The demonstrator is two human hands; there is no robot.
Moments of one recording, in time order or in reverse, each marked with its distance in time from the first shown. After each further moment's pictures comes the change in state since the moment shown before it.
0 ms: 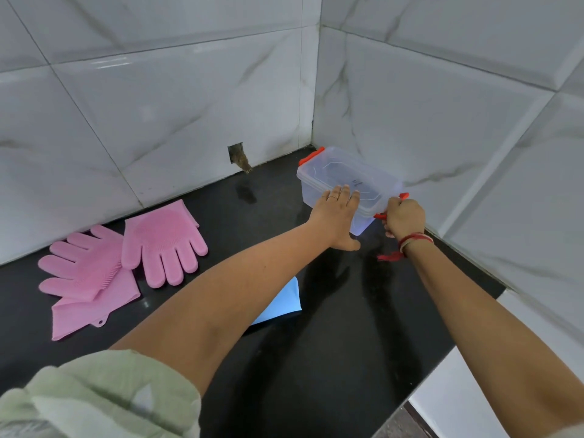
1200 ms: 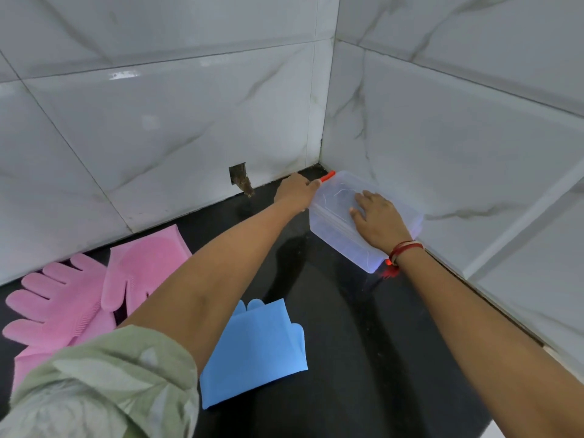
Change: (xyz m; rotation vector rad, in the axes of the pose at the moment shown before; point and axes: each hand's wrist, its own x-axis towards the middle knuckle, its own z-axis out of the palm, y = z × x) left_hand 0.087 -0.130 0.009 -0.852 0.220 -0.565; right_hand 0.040 -0.050 0.047 -0.615 -0.222 -0.586
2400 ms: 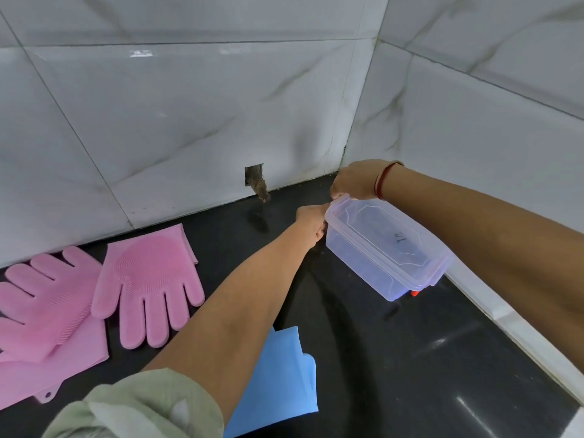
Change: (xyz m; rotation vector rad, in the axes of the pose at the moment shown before) left_hand 0.020 -0.026 0.040 -1.044 -0.102 -0.659; right_hand 0.126 -0.076 -0.039 -0.848 -0.451 -0.646
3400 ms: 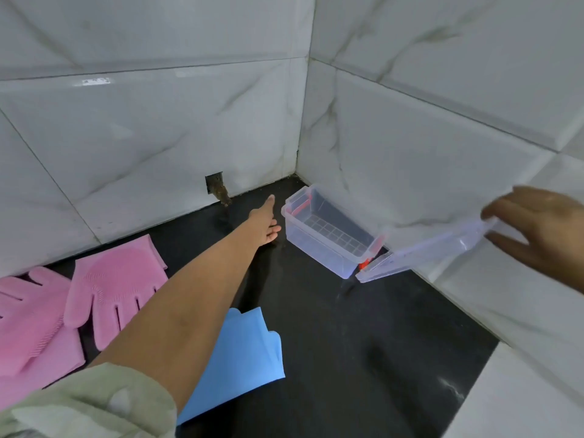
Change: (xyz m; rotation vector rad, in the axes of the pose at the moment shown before) left_hand -0.044 0.004 -0.026 0.138 -0.001 0.050; right_hand -0.328 0.014 0.115 0.173 0.700 0.414
